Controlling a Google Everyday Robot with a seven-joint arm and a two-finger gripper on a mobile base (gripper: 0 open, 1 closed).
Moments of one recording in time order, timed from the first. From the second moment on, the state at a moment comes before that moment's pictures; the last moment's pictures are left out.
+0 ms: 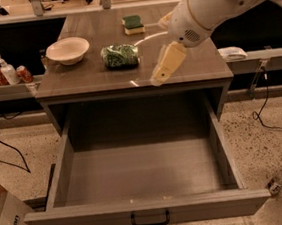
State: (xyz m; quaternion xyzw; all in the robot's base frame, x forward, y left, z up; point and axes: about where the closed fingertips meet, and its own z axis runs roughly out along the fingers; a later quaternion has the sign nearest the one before) arm 0.610 -0.069 0.933 -0.60 0.71 0.10 0.35
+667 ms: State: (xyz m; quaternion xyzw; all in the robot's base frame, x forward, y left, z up) arm 0.662 -0.034 0.904 -0.56 0.71 0.15 0.40
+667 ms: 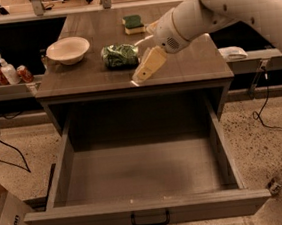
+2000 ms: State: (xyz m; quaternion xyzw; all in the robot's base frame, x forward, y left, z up) arm 0.750 0.014 0.855 -0.56 0.69 0.24 0.40
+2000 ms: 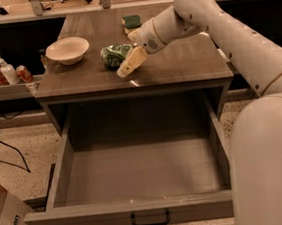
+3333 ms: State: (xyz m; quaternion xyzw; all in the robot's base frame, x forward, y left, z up) arm 0.741 0.019 0.861 -0.59 0.67 0.23 0.39
